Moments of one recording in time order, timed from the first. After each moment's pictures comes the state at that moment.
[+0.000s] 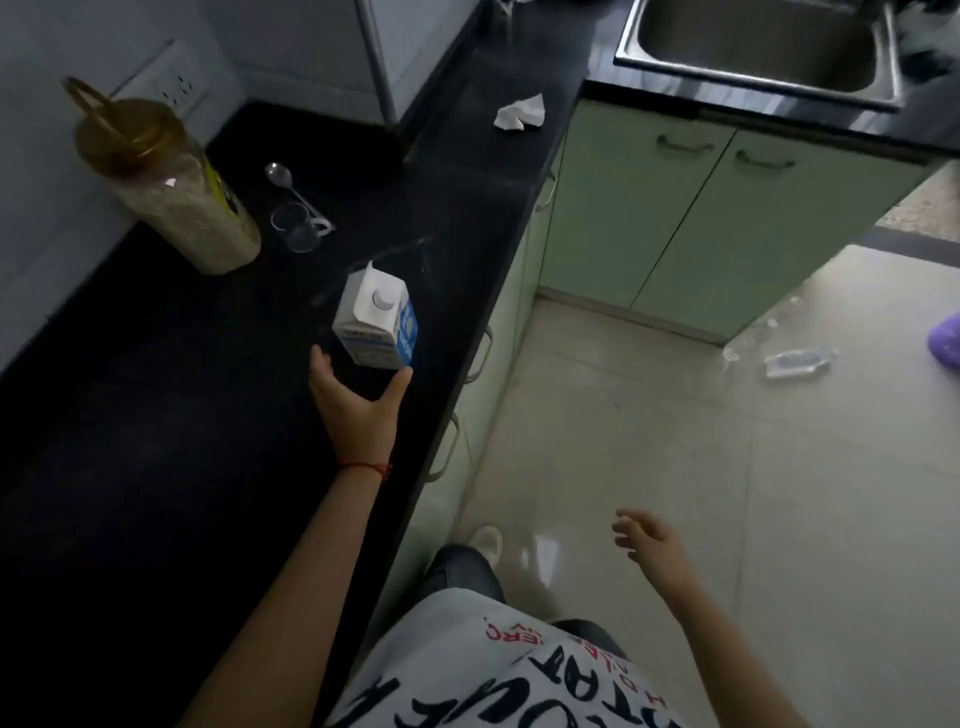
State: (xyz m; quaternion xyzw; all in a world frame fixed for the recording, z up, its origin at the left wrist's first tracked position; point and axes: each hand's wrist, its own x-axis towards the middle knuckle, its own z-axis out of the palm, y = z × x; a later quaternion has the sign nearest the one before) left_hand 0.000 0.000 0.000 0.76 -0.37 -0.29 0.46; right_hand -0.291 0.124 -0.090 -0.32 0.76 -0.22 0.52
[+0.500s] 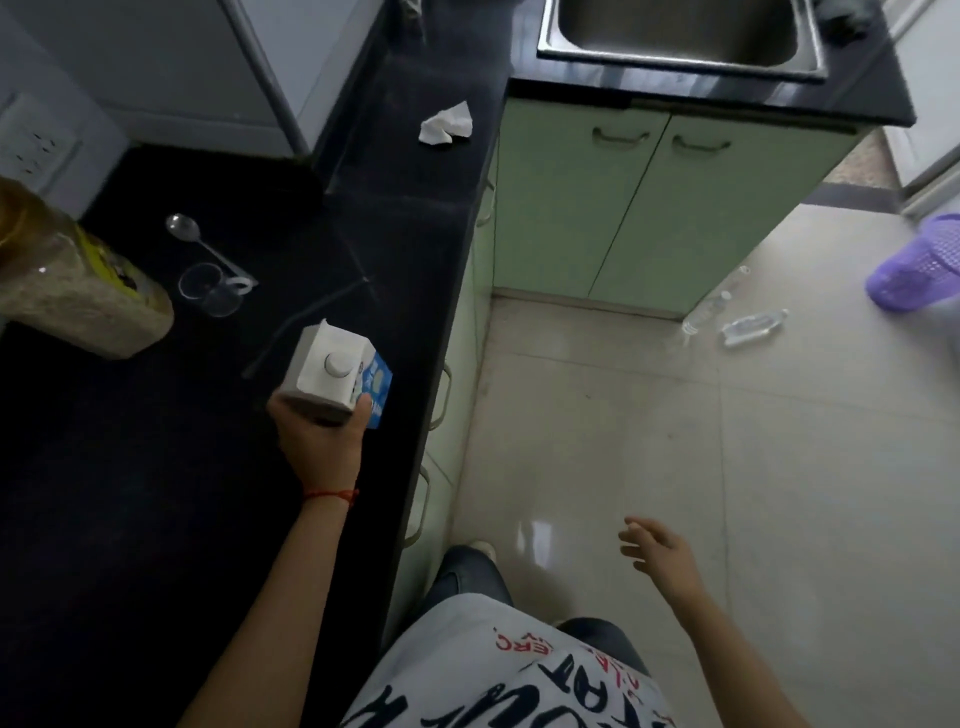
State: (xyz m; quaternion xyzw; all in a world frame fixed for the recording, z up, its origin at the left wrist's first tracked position) left_hand -0.006 -0.074 -0.013 0.74 -0.38 -0.30 0.47; right_hand -0.314 0.097 -0.106 -0.20 0.79 -0.27 0.51
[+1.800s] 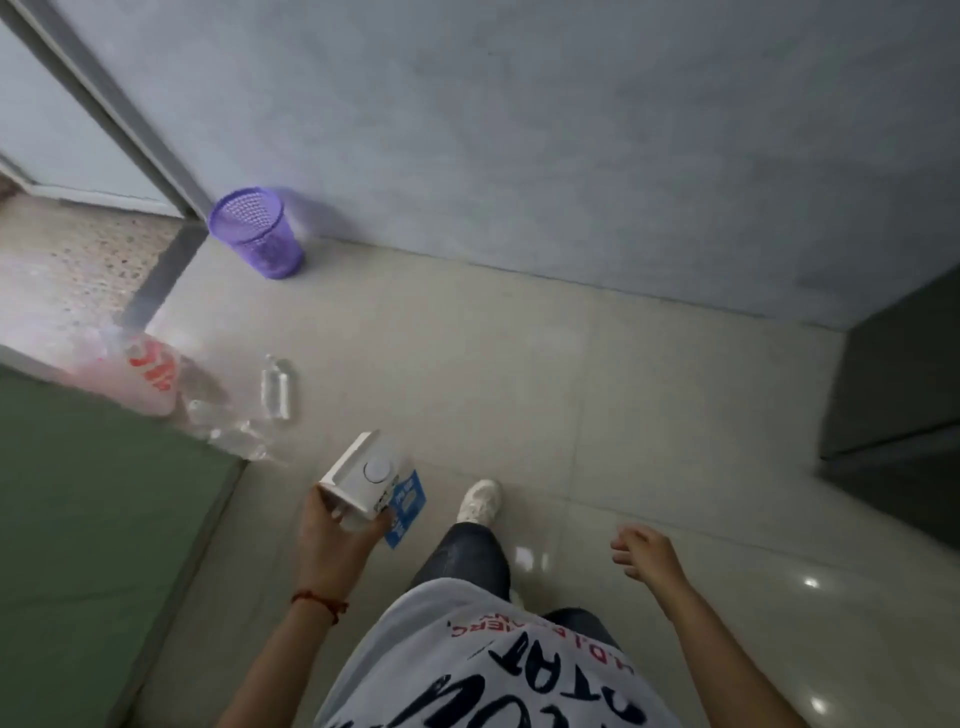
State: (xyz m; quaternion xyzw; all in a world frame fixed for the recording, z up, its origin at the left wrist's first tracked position) left_hand -0.580 0.069 -0.041 0.25 -0.83 -0.50 -0.08; right_hand -0.527 0.405 -0.138 0.44 0.69 -0.53 0.23
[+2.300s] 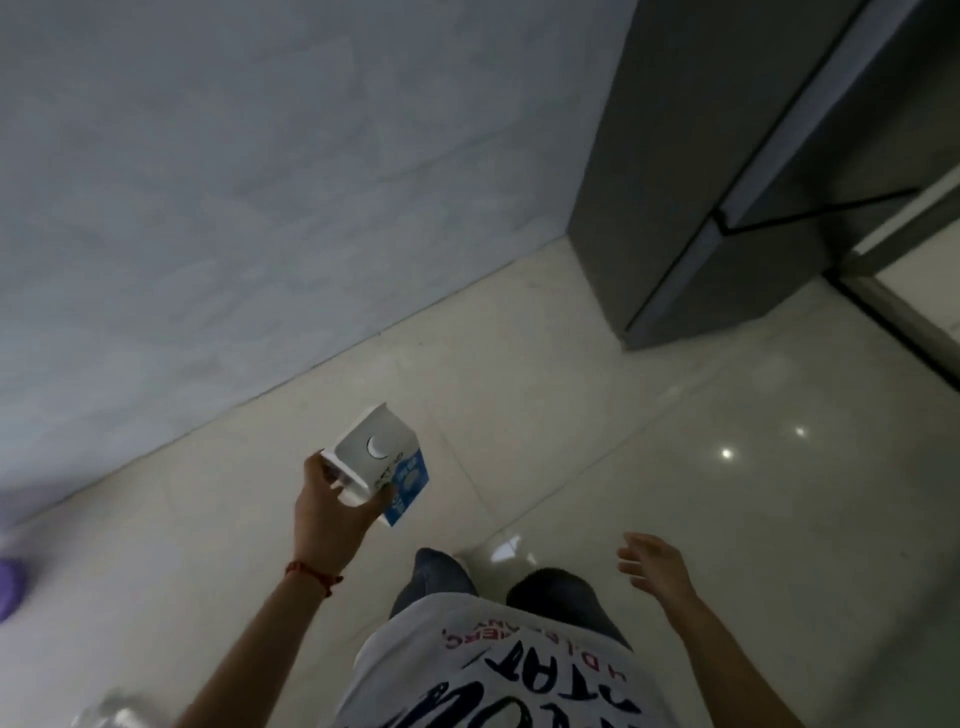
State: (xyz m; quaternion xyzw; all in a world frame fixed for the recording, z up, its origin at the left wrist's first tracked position) left_hand -0.837 0.288 -0.015 -0.18 -0.87 -0.39 -0.23; right_hand -0.530 0.460 -0.107 0.70 0.41 -0.59 -0.02
